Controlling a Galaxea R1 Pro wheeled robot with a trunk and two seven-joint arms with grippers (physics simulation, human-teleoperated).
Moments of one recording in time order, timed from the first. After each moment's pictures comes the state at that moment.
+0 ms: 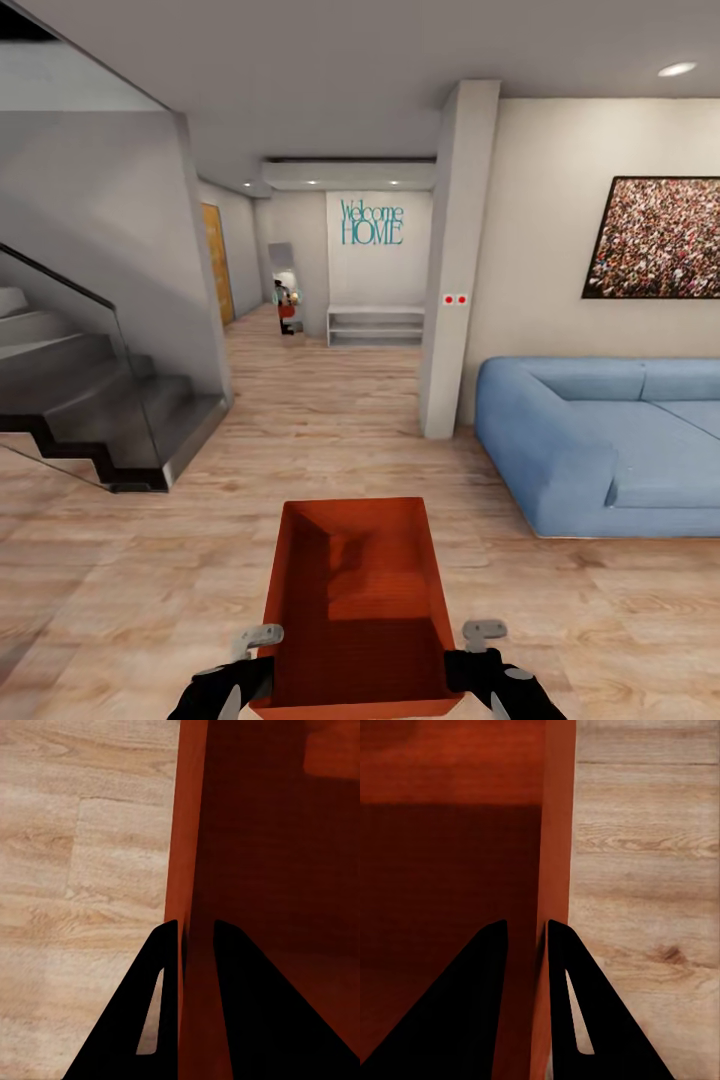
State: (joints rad) left arm -0.29 -0.08 0.02 -0.73 0.10 0.41 0.09; right arm -0.36 0.02 0.05 -0.55 -0.03 0.19 0.12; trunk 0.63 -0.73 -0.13
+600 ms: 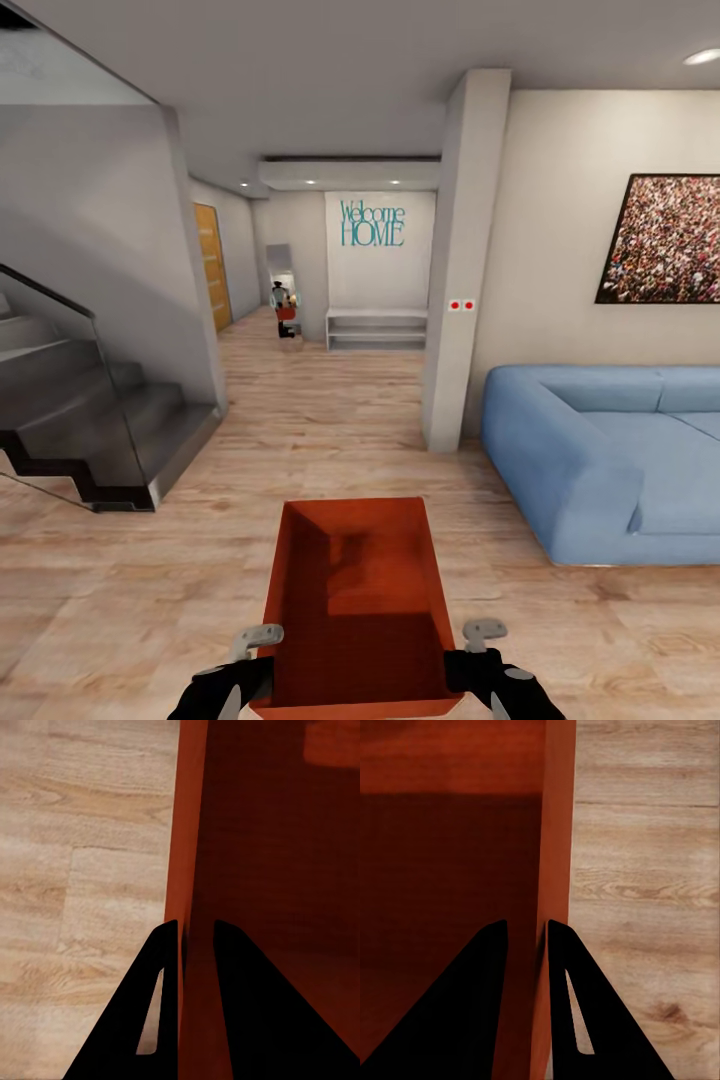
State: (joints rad) left arm -0.29 -0.08 0.02 -0.73 0.10 0.41 0.09; right arm -0.36 0.02 0.05 -0.55 -0.03 0.19 0.12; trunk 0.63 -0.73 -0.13
